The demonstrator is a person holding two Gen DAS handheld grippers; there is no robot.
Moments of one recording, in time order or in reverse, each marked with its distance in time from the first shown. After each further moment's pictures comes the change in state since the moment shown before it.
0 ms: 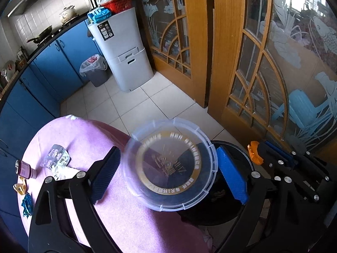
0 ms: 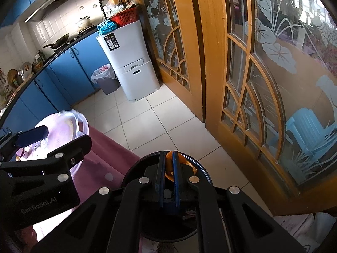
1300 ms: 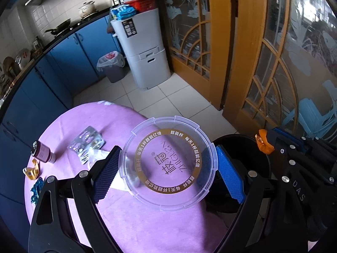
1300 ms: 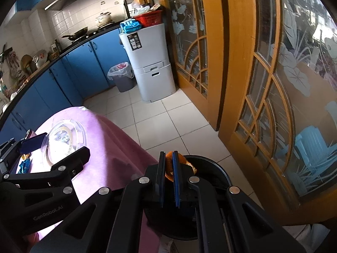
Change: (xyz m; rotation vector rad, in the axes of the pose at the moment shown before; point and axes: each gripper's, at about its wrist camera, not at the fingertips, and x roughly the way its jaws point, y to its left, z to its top) left arm -0.030 0.054 -0.031 -0.073 -0.023 0.059; right arm -0.020 0.055 0.003 -0.104 -0.022 0.050
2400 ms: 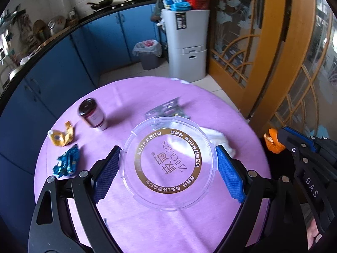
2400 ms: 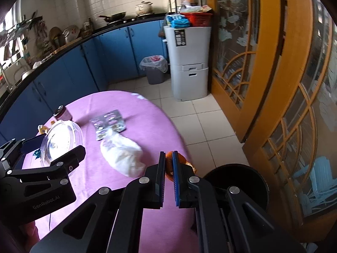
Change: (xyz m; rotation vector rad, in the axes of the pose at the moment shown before) left arm -0.024 0.138 -0.055 -0.224 0.007 0.092; right arm -0.001 0.133 -0.004 -0.201 0.012 0.088
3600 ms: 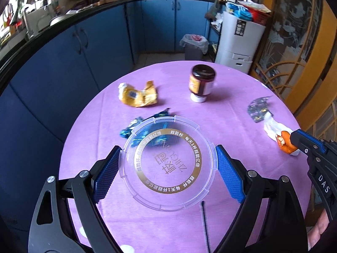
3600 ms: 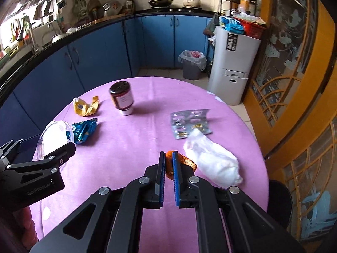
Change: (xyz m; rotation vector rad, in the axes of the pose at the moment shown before) left arm -0.010 0.170 -0.067 -0.286 0.029 0.107; right arm 0.022 0.155 -0.003 -0.233 0.051 0.099
